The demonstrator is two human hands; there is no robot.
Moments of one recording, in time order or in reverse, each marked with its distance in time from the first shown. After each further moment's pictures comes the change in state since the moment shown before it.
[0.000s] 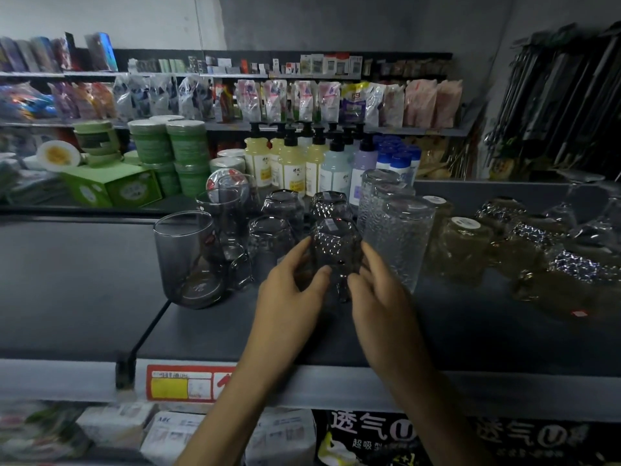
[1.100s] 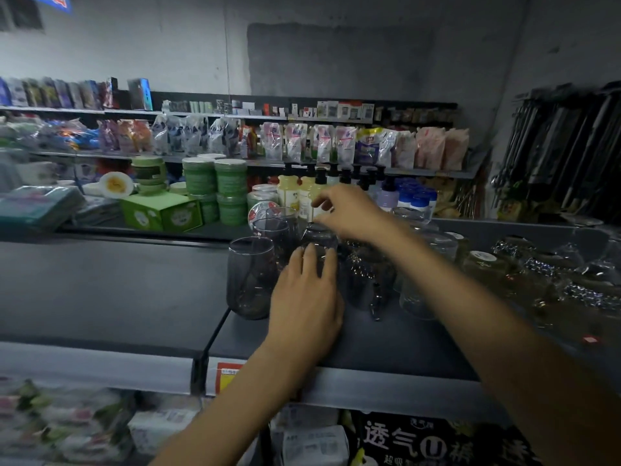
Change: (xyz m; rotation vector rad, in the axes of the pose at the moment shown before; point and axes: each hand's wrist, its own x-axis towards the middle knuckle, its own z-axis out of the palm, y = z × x) left_hand 0.001 0.014 -0.048 1.079 0.076 0.440; right_hand 0.112 -0.134 0.044 -0.763 -0.293 -0.447
